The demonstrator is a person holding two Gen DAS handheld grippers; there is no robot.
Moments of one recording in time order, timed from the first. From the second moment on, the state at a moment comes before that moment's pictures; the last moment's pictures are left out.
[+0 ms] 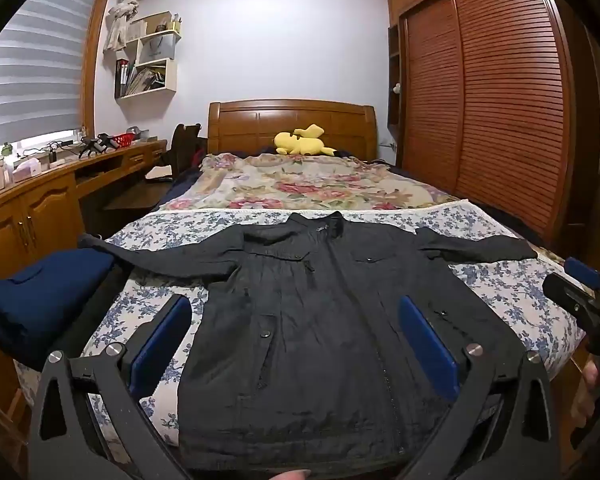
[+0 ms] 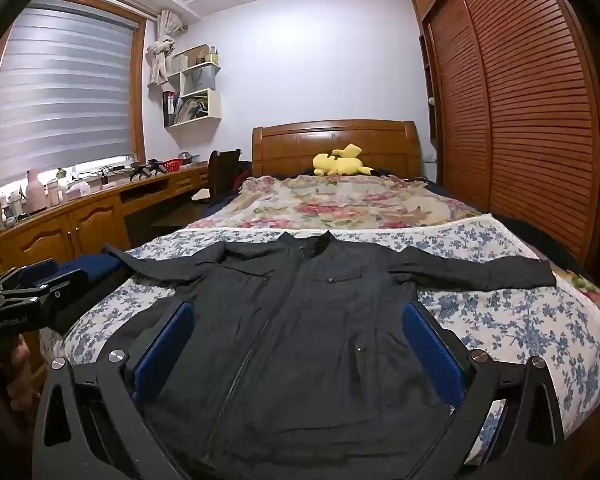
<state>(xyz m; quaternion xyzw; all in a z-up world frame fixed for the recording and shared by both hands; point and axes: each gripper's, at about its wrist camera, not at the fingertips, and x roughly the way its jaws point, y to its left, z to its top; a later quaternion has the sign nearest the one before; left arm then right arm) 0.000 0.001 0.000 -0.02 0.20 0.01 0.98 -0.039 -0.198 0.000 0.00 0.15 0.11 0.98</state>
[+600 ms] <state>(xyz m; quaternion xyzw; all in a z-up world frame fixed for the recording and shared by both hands) -0.002 -0.004 -0.001 -0.01 0.20 0.01 0.98 -0.042 -0.201 -0.001 0.01 0.14 0.11 0.98</state>
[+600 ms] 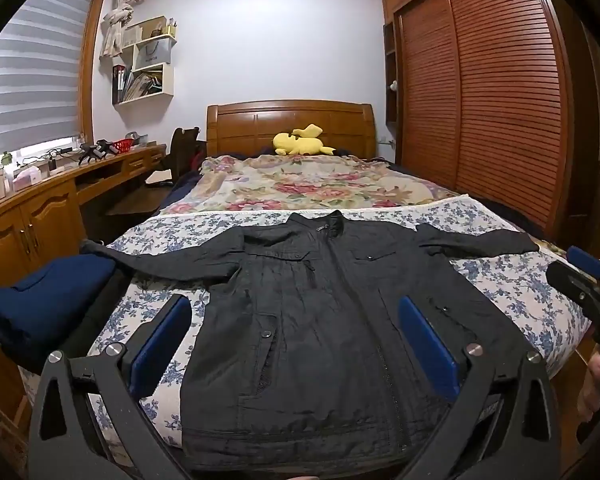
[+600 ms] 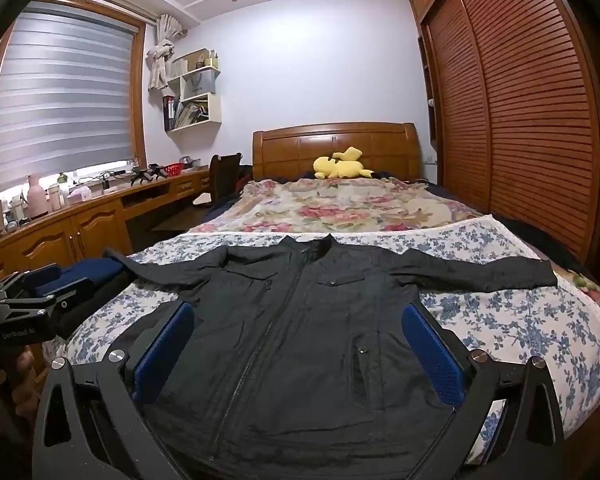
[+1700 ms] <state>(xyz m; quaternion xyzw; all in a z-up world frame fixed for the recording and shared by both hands) -0.009 -0.008 0.009 -0.01 0.19 0.01 0.98 -0.043 -0.201 -0.001 0.01 0.14 0.11 0.98</state>
